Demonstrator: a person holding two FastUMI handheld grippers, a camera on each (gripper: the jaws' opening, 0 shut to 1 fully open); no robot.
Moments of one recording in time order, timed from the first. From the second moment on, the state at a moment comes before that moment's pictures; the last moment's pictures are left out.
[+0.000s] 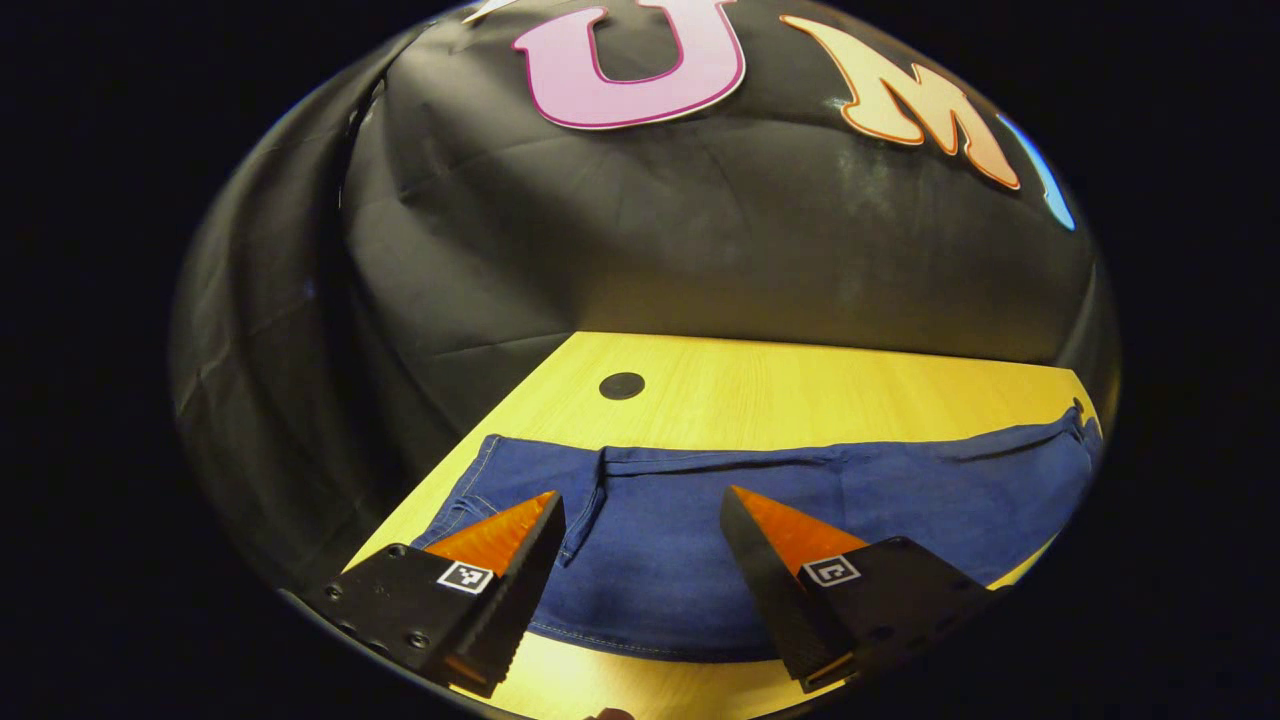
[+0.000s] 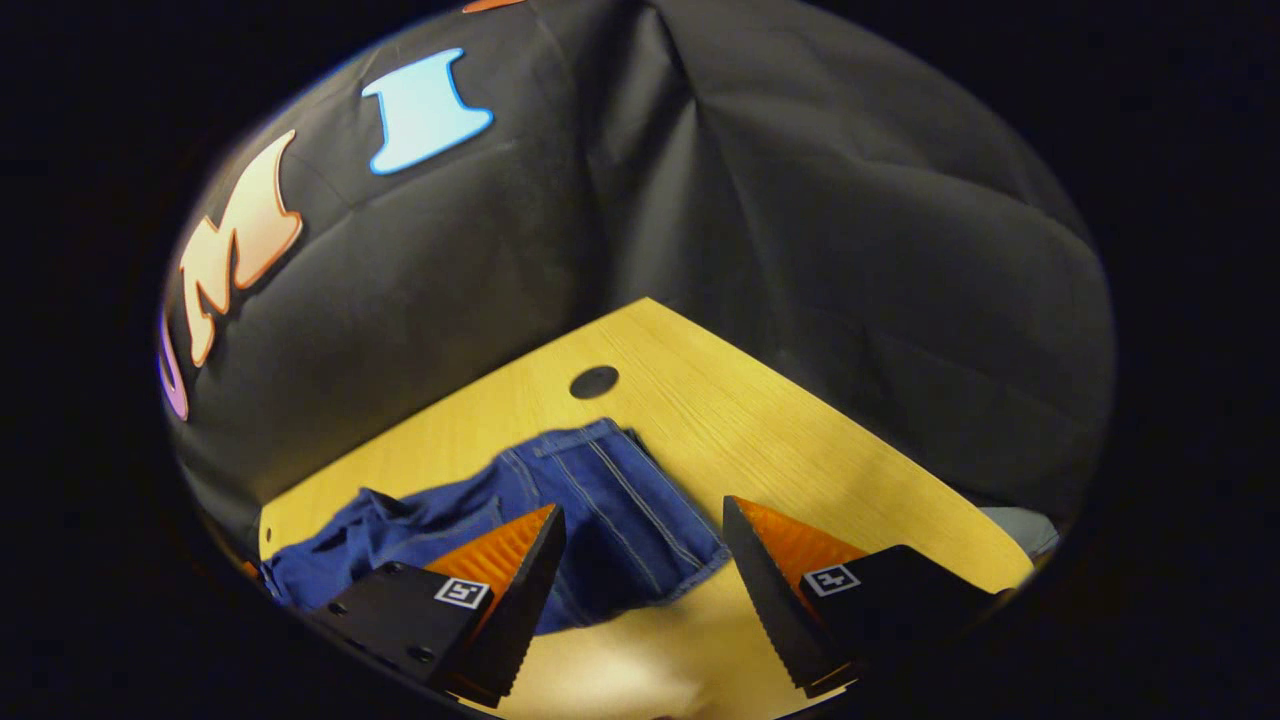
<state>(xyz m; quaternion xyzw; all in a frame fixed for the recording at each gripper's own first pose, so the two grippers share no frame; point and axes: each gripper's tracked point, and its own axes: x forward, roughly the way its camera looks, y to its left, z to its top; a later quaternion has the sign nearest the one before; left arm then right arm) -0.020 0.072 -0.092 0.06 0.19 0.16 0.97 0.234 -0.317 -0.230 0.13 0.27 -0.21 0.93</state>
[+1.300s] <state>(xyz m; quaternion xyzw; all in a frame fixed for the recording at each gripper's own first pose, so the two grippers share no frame) -0.088 0.054 -0.063 0.02 0.17 0.19 0.97 0.238 -0.302 -0.238 0.19 0.25 -0.18 0.93</state>
